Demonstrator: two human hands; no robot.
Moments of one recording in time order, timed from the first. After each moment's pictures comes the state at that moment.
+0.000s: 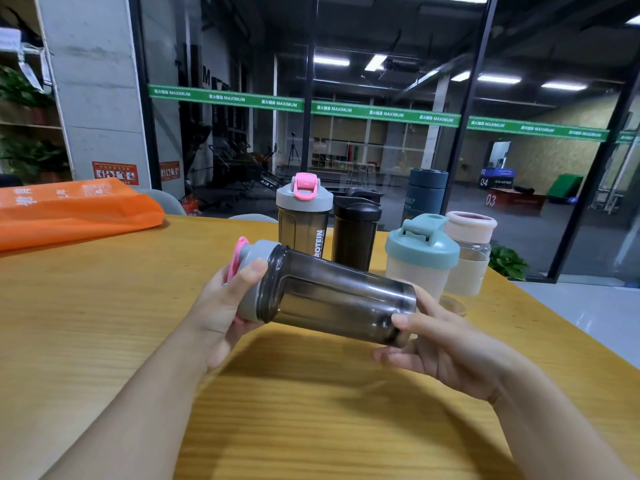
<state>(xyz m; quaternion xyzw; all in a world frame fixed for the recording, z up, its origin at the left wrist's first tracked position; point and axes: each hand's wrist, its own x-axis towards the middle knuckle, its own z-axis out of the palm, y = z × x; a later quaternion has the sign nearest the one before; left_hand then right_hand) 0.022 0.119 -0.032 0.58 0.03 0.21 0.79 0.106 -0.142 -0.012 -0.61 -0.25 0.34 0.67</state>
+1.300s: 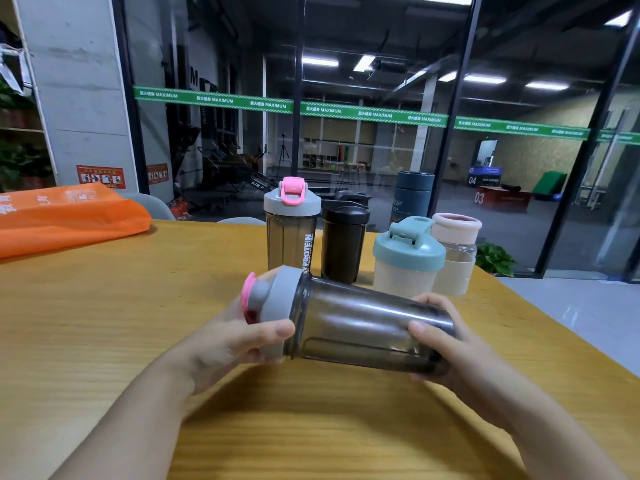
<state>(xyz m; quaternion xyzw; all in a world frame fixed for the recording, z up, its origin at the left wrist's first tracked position) 0.006 0.100 -0.030 0.71 -0.07 0.07 0.70 0.092 -0.165 -0.022 -0.68 -0.24 0.18 0.67</state>
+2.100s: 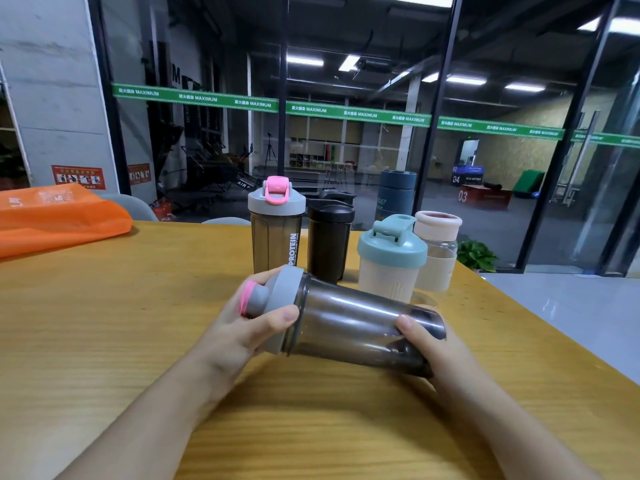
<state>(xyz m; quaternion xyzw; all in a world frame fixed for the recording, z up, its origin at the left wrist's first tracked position) 0.016 0.075 -0.033 0.65 -0.05 0.15 0.75 0.093 -0.160 -0.040 -0.69 -0.19 0.07 0.69</state>
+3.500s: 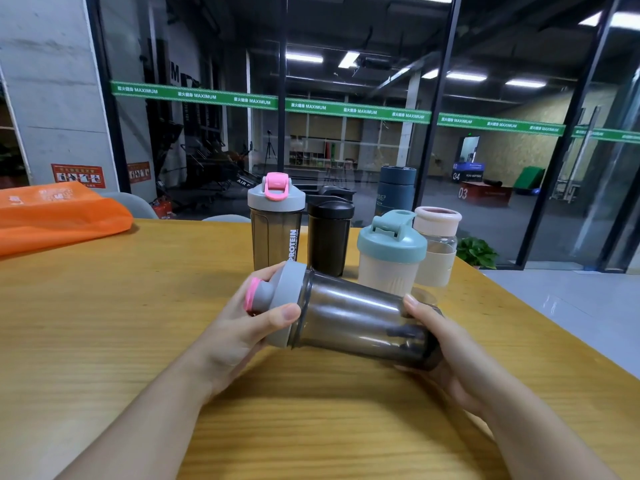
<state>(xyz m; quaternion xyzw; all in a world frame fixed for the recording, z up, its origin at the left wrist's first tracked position) 0.019 0.076 -0.035 0.65 -0.07 0.12 0.75 0.100 -0.165 -0.031 -0.63 -0.15 0.19 0.74</state>
